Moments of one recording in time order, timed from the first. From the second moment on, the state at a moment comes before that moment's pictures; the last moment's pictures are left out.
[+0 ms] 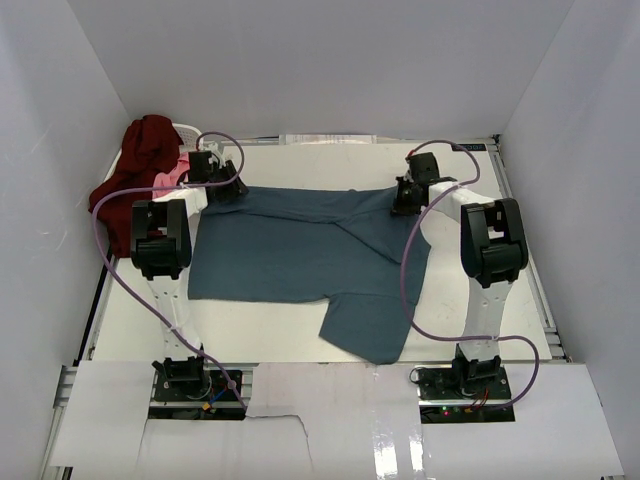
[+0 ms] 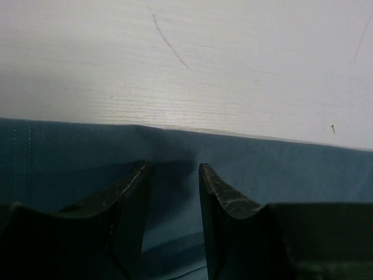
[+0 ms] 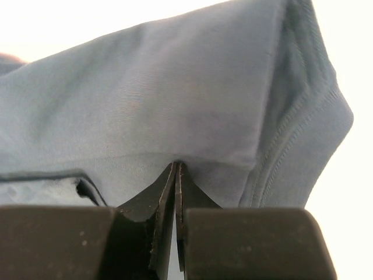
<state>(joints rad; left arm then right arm) 0.02 2.18 1.49 0.00 0.29 -0.30 0.23 2.04 1.38 -0.28 -0.12 0.32</state>
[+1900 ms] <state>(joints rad) -0.08 2.07 1.40 -0.02 0.18 -0.30 0.11 2.28 1.79 -0.39 -0.27 0.15</state>
